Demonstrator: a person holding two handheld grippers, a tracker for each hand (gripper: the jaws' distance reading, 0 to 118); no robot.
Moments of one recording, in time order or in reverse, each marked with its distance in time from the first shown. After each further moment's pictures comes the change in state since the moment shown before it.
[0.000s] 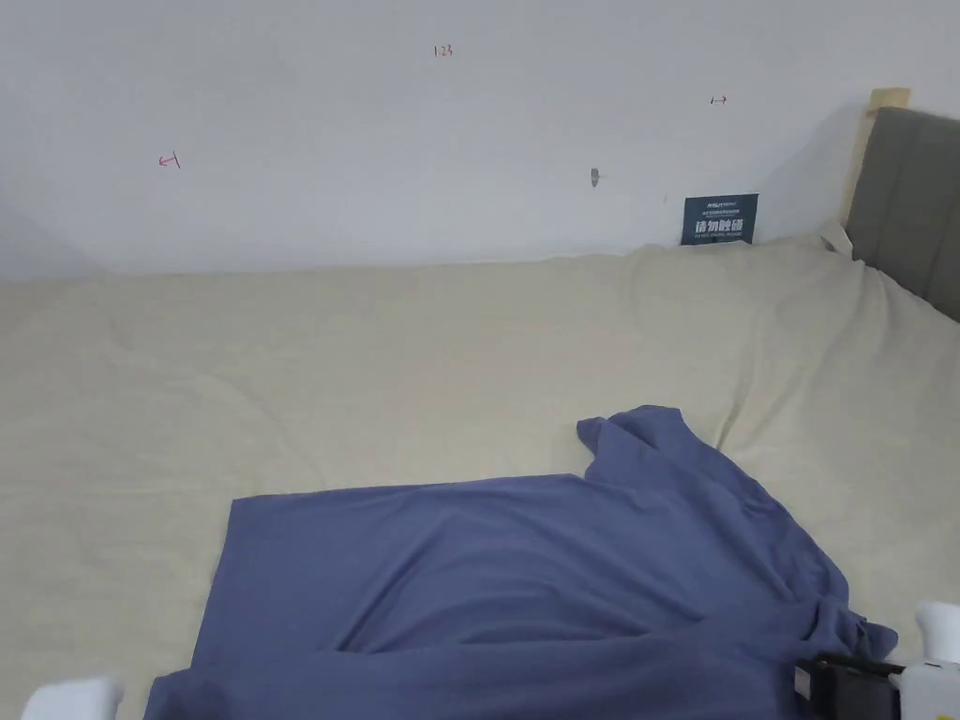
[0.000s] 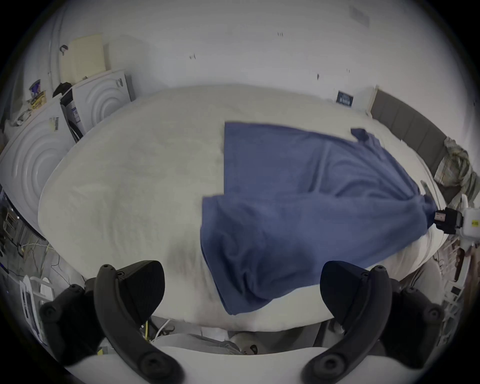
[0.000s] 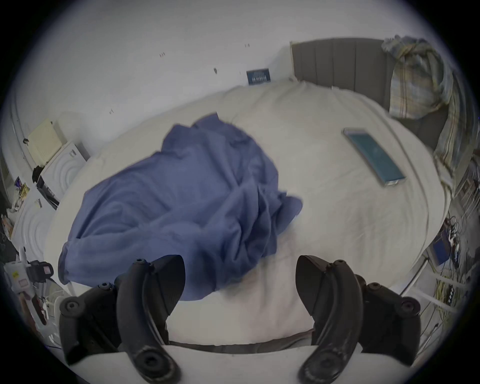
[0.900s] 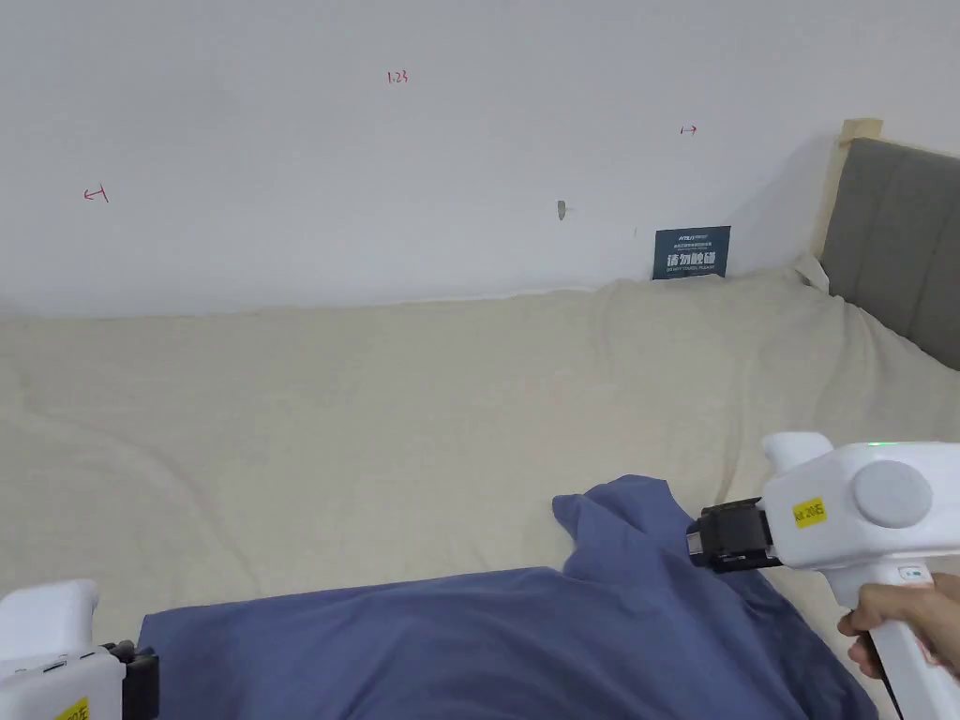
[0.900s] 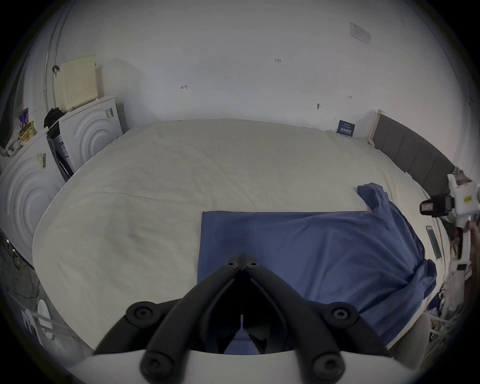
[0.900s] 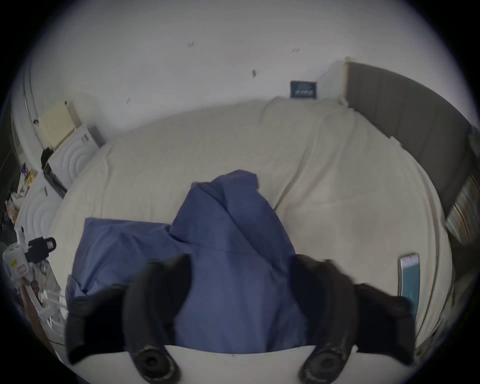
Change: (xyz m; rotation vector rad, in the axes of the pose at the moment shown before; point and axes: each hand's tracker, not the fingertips) left arm 0.039 0.156 -0.081 0.105 -0.006 -0.019; right arm -0.049 0.215 -0.143 -0.146 0.106 0.216
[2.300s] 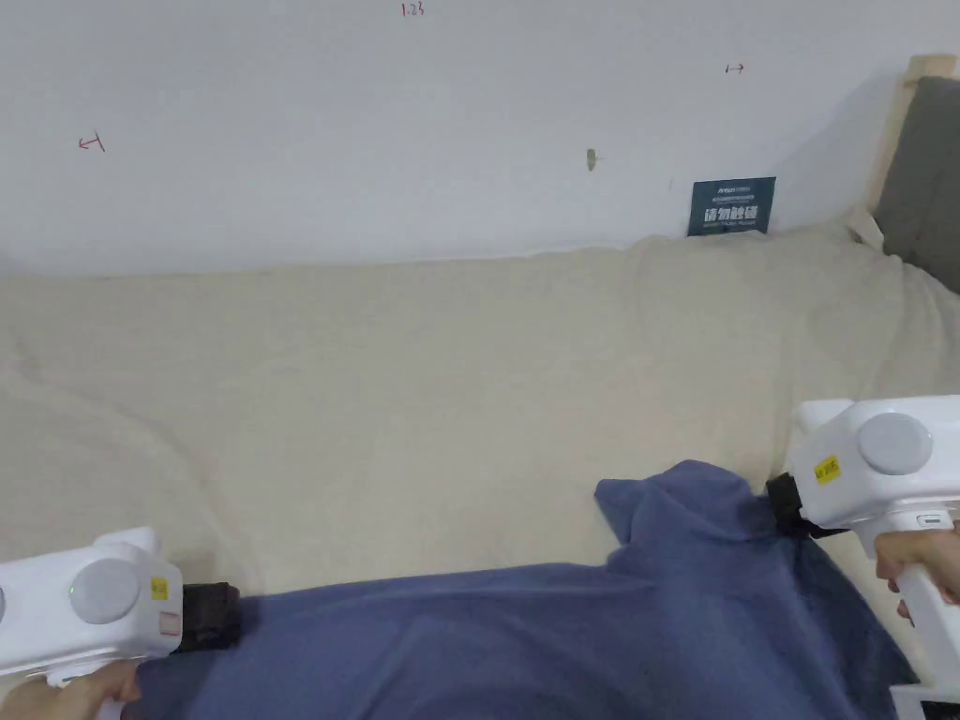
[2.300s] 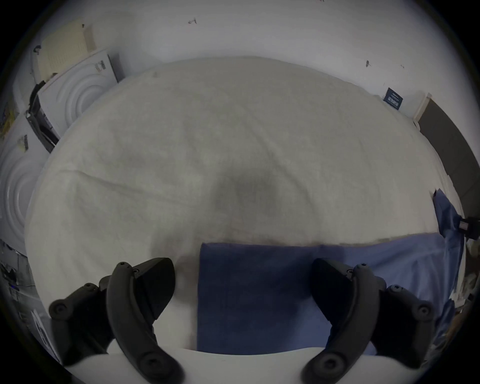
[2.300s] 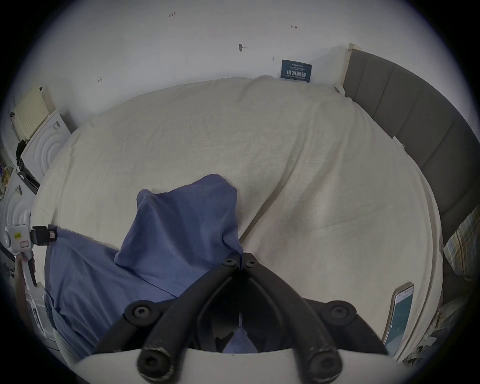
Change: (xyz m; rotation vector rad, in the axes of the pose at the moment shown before) left arm -0.023 0.054 -0.182 -0.296 0.119 0.084; right arm 0.022 0.047 -0.061 -0.067 -0.139 -0.025
